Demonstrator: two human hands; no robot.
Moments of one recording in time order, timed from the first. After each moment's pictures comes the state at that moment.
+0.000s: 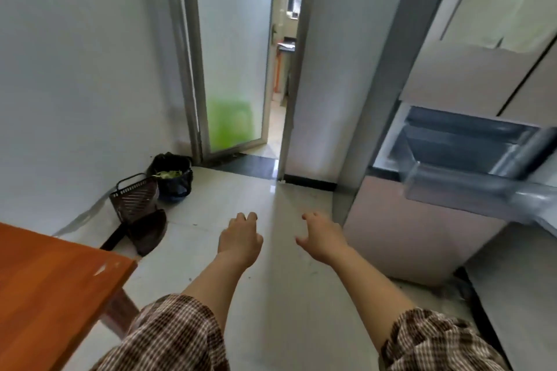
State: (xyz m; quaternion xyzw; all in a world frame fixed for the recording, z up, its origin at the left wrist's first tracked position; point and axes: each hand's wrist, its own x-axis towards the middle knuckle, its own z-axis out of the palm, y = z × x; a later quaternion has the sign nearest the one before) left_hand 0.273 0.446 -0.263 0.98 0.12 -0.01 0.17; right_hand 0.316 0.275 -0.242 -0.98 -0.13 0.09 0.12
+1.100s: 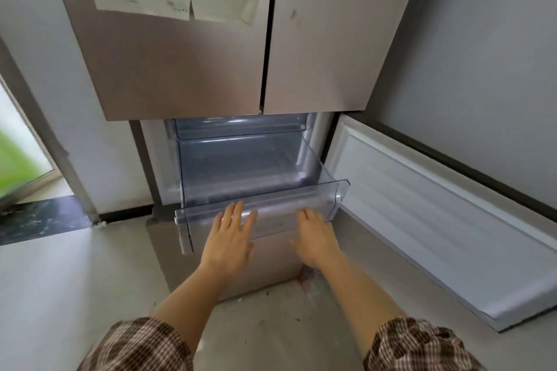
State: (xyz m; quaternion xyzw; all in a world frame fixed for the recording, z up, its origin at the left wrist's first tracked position) left_hand 0.607 -0.077 -0.289 0.96 -0.29 0.05 0.03; right_hand 0.552 -0.254 -0.248 -0.99 0.11 0.06 0.09
